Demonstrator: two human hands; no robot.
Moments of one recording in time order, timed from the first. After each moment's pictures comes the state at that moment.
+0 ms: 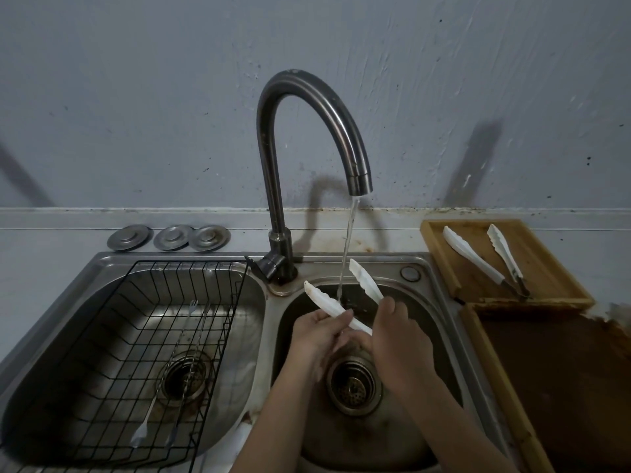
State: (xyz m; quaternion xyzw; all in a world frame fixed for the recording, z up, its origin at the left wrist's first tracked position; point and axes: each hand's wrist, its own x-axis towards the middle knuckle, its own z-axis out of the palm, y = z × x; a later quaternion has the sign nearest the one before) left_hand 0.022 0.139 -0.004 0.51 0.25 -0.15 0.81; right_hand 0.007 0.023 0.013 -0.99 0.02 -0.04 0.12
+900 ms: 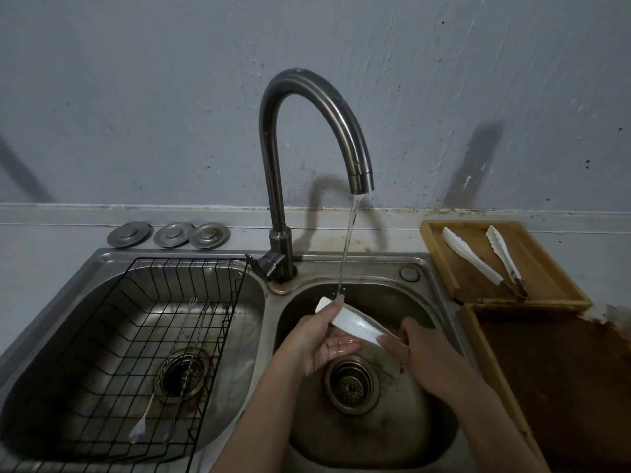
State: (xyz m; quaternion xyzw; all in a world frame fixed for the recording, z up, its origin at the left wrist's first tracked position) left_hand 0.029 0.151 0.003 0.49 0.23 -0.27 0.80; right_hand 0.000 -0.030 0.022 -0.95 -0.02 0.15 0.27
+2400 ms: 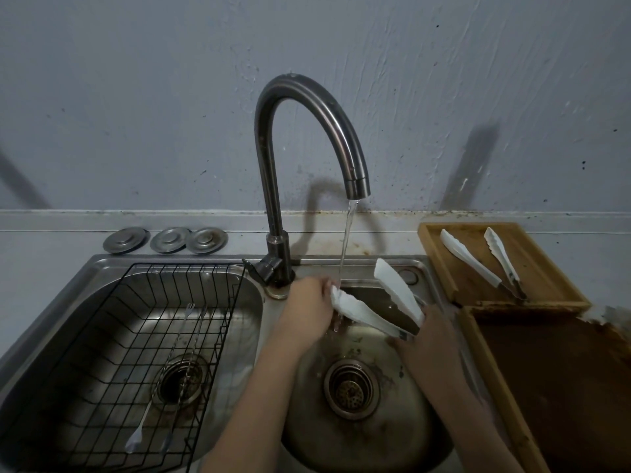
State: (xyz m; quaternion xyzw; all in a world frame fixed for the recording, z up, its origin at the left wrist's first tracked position) left_hand 0.047 0.157 0.036 0.92 -0.01 0.04 0.40; right_hand 0.005 -0.022 0.013 -0.93 0.11 -0.04 0.36
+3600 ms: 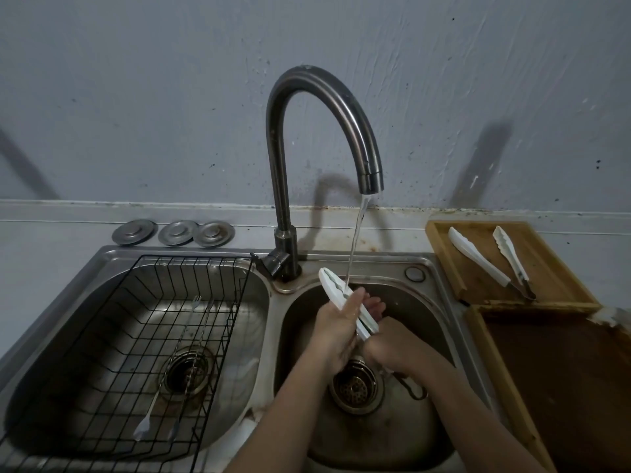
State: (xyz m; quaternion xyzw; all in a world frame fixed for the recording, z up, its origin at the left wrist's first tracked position) left_hand 0.036 0.117 -0.002 0.45 0.20 -0.12 0.86; right_hand 0.028 0.013 0.022 -0.89 0.02 0.29 0.36
